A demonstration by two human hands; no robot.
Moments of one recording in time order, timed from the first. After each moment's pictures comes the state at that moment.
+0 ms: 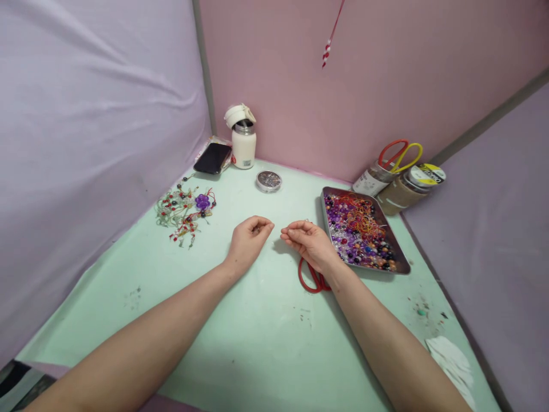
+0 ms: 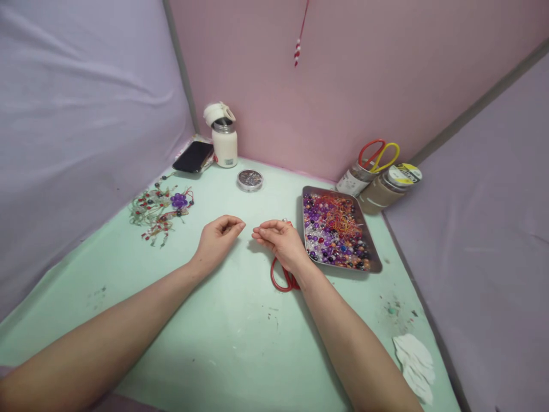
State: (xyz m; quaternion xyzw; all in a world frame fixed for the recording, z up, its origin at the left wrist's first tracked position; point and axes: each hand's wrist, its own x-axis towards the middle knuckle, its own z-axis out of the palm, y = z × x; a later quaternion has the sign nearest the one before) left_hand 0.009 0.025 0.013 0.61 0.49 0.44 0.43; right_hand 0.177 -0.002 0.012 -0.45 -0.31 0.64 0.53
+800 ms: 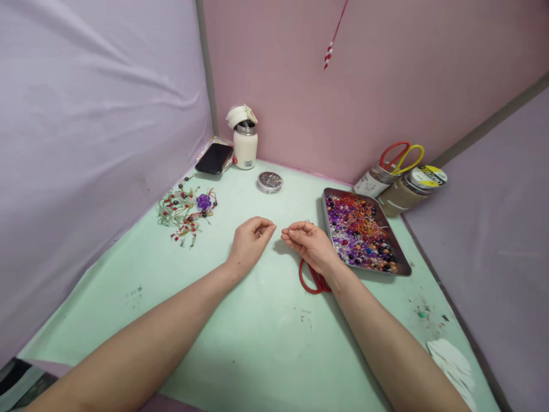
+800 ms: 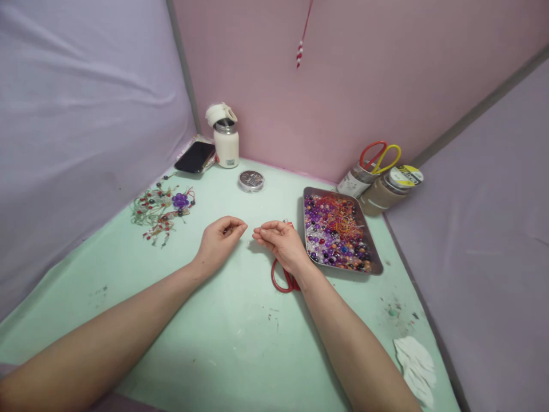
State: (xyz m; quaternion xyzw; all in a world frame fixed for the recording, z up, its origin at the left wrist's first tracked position) left_hand 0.008 0.023 0.014 0.65 0.48 0.44 0.39; right_hand 0.178 -0.001 0.008 -0.45 -0.31 0.64 0.53
